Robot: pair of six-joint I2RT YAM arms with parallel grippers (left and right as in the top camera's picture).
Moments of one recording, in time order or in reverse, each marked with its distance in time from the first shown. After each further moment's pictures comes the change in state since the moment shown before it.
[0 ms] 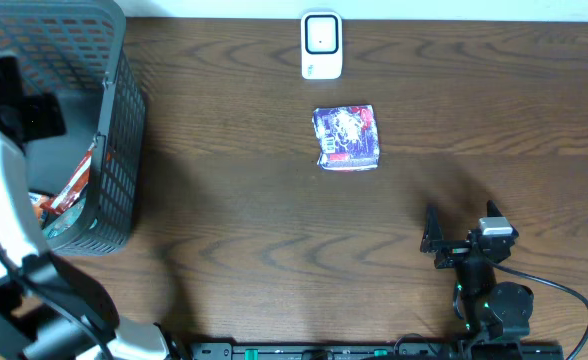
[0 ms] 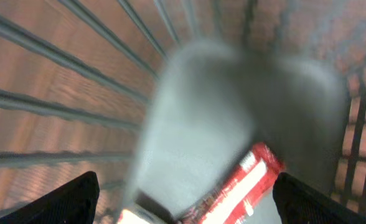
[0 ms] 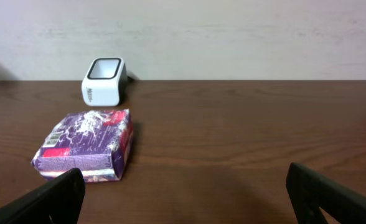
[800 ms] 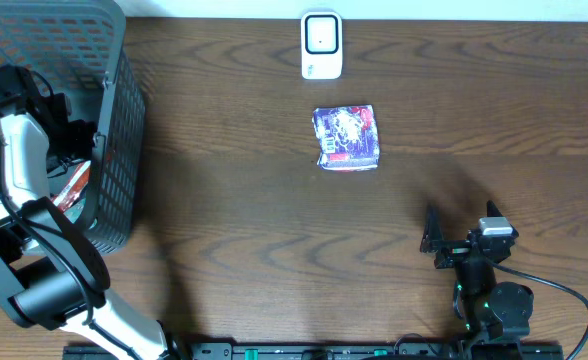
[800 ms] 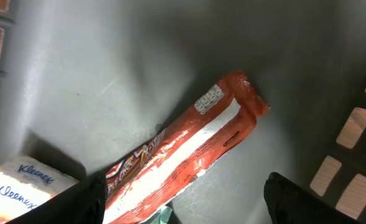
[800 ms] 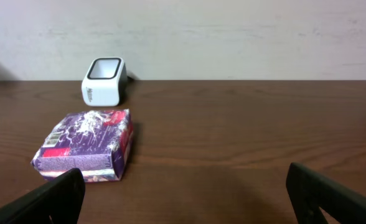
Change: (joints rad) left arm -0.052 0.182 -0.010 -0.172 0.001 -0.184; right arm 0.000 0.000 0.000 0.000 0.000 0.000
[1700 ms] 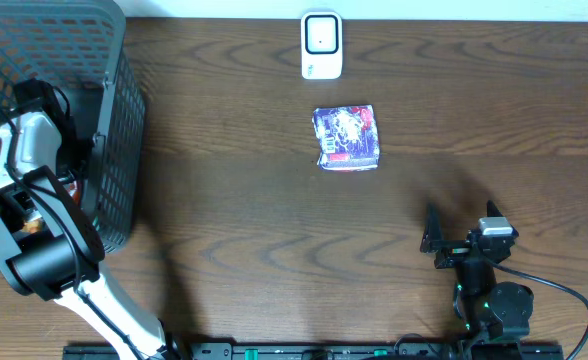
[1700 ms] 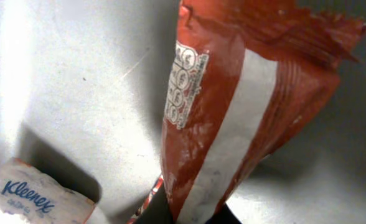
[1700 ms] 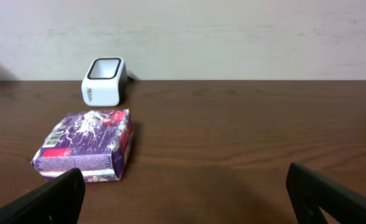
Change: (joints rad) left arm -0.007 0.165 -0.002 0.021 -0.221 -0.012; right arm 0.000 0.000 0.000 0.000 0.000 0.000
